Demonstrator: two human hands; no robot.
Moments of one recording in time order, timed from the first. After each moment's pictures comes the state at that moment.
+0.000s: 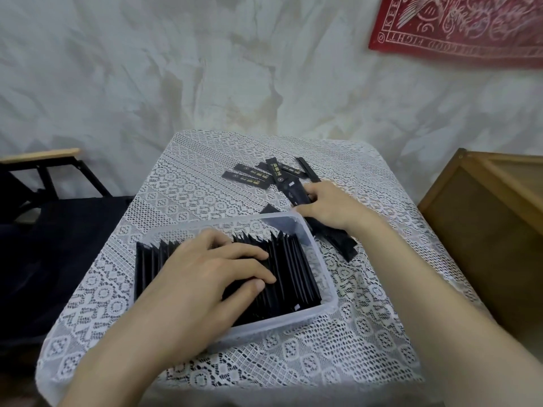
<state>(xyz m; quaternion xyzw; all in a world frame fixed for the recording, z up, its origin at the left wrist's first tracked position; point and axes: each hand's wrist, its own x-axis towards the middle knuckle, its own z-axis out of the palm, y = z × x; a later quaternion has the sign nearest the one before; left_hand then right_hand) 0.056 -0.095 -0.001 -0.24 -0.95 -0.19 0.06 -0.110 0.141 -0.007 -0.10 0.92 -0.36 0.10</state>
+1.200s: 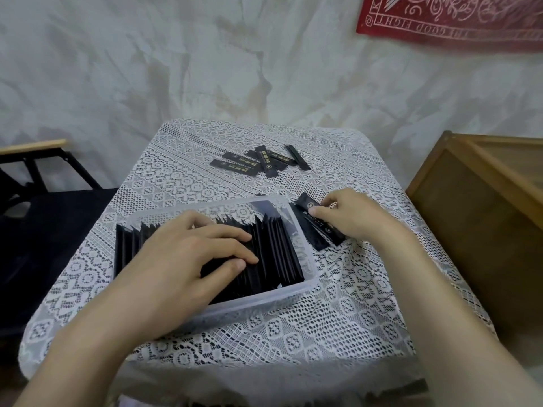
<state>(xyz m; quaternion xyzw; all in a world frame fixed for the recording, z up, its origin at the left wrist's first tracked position) 0.054 -0.095 -0.003 -0.25 -0.94 -0.21 0.07 -0.061 0.186 -0.010 0.00 0.98 -0.21 0.08</state>
